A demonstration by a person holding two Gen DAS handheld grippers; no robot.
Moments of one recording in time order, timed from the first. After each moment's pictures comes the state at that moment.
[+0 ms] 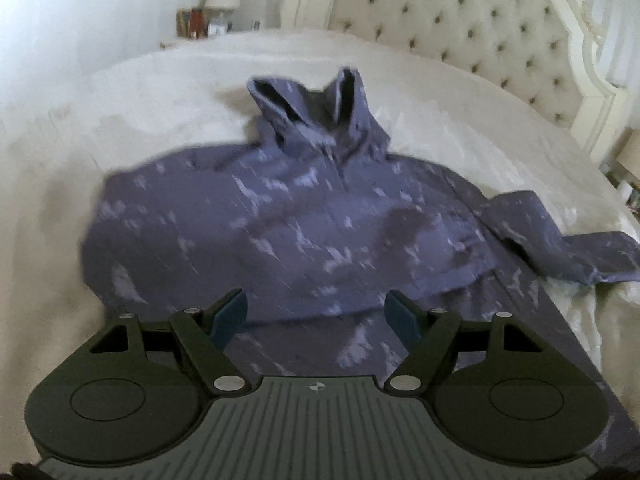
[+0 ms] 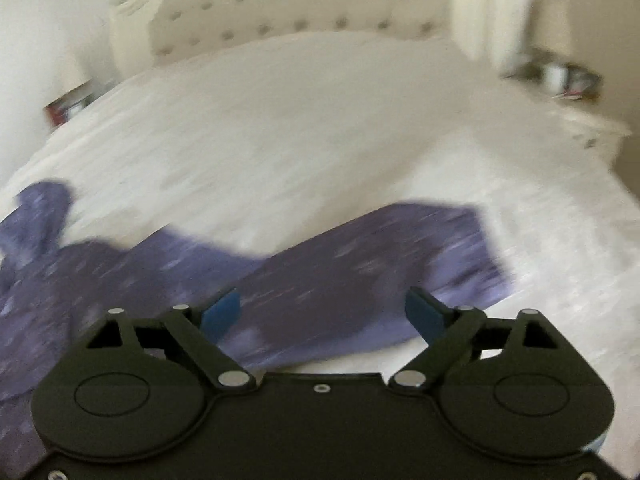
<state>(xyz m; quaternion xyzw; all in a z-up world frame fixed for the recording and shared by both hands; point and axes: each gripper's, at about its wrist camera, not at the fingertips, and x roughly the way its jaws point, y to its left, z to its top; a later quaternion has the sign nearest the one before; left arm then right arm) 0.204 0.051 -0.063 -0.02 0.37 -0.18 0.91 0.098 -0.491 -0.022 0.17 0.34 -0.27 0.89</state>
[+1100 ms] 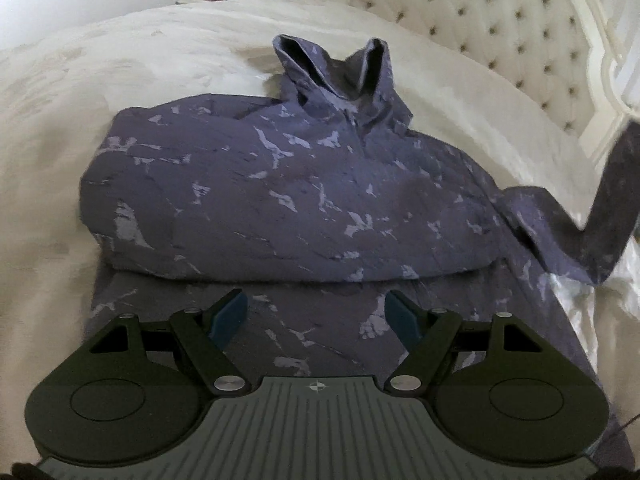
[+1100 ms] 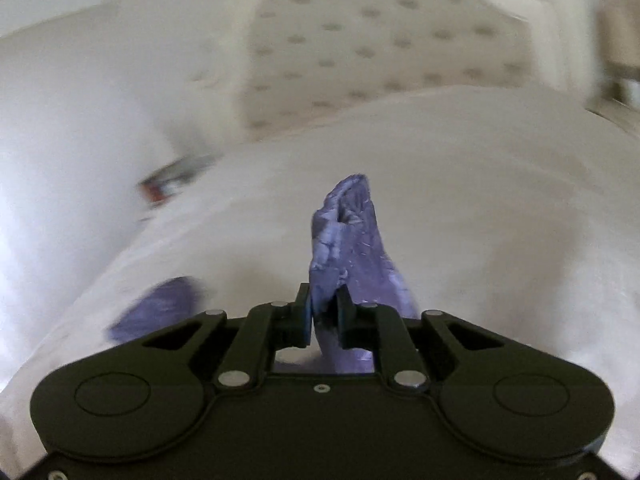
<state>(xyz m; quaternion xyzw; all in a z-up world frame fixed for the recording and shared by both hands) 0.206 0.078 -0.080 -0.07 0.41 -0.16 0.89 0.170 -0.429 0.072 0.23 0.22 -0.10 0.94</state>
